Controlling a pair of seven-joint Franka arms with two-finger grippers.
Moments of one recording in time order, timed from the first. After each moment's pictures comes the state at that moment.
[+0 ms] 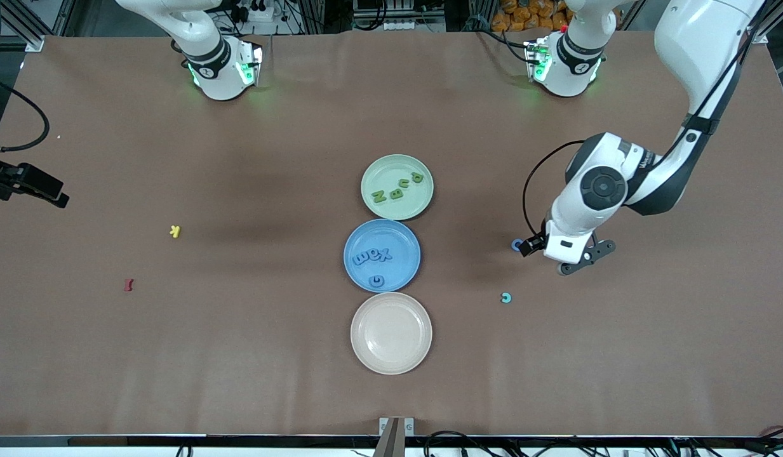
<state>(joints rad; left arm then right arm) 0.28 0.44 -0.63 -1.97 0.38 2.24 -1.01 0.03 0.11 -0.08 -1.45 -0.01 1.60 0.09</state>
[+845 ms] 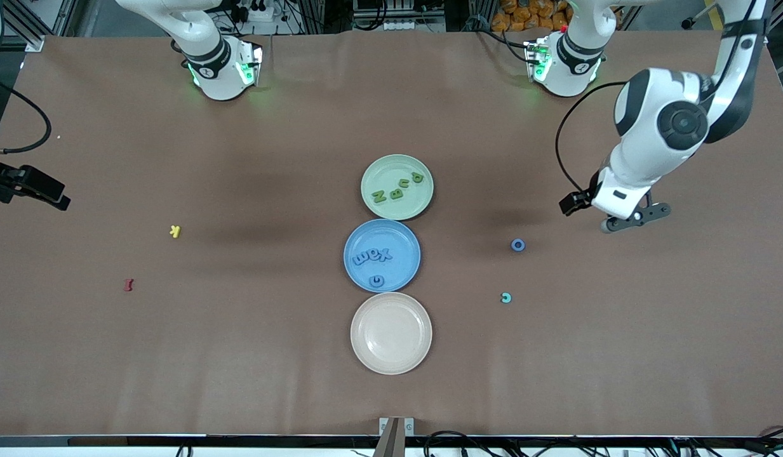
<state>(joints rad) -0.02 0.02 -0.20 -2.19 0.04 2.18 -0.51 0.03 0.11 -0.08 -1.45 -0.01 1.62 0.09</state>
